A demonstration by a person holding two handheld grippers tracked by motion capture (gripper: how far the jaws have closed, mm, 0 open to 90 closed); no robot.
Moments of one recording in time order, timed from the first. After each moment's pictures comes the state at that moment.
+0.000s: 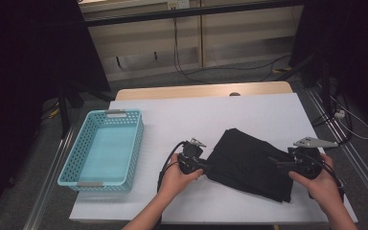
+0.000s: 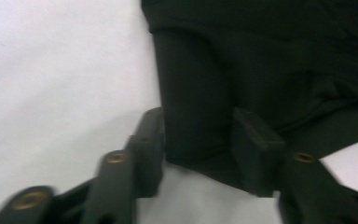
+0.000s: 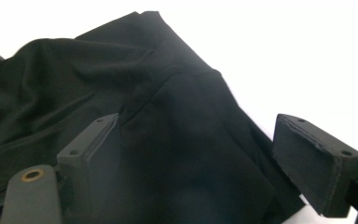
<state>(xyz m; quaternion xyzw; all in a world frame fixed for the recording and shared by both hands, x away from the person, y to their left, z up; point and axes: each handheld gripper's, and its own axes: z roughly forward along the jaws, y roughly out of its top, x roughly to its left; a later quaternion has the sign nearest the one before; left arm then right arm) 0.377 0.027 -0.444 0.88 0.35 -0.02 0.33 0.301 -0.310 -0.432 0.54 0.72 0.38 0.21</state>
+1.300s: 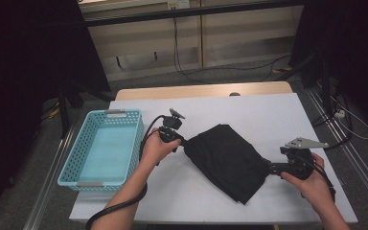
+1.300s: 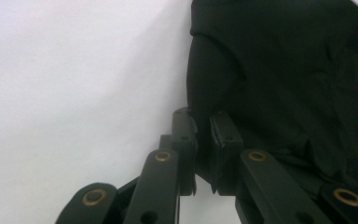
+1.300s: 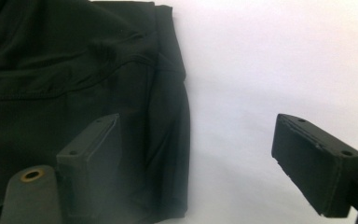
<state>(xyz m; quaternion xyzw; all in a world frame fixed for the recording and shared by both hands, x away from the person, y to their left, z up) 0.464 0.078 -0.407 0.87 0.41 -0.05 0.27 0.305 -0.291 -0.436 0.52 0.73 0.39 0.21</state>
